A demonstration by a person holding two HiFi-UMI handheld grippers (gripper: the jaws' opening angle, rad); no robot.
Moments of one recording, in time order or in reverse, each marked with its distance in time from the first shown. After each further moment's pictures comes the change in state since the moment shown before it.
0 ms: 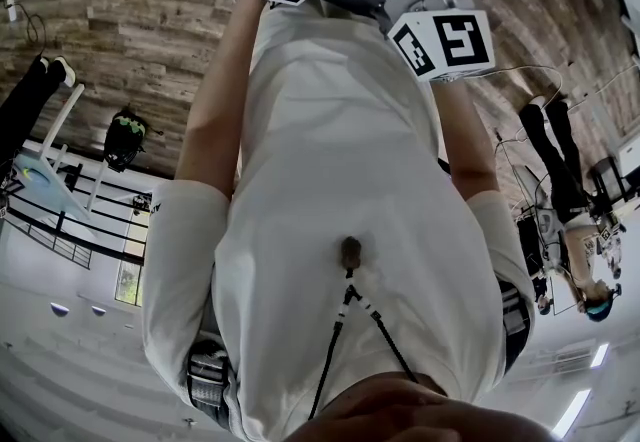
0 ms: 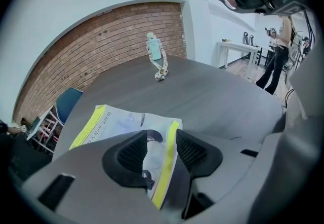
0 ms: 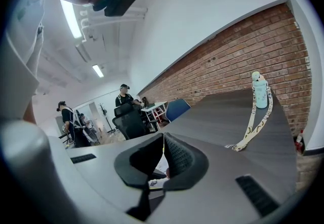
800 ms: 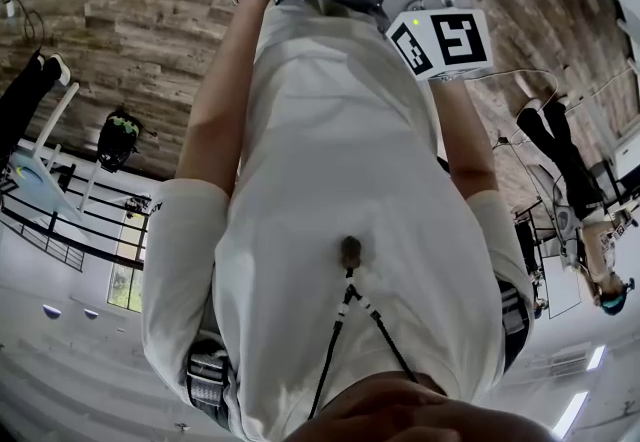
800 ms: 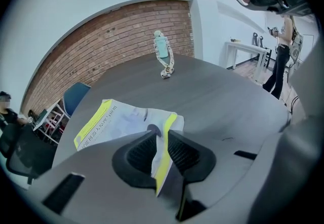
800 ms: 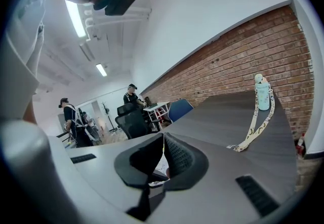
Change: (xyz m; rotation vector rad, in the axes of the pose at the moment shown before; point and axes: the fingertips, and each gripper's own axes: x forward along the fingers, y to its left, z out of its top) left arm 0.001 0.002 -0.017 -0.067 0.029 0.060; right arm -0.002 0.014 -0.011 -0.024 0.002 0.022
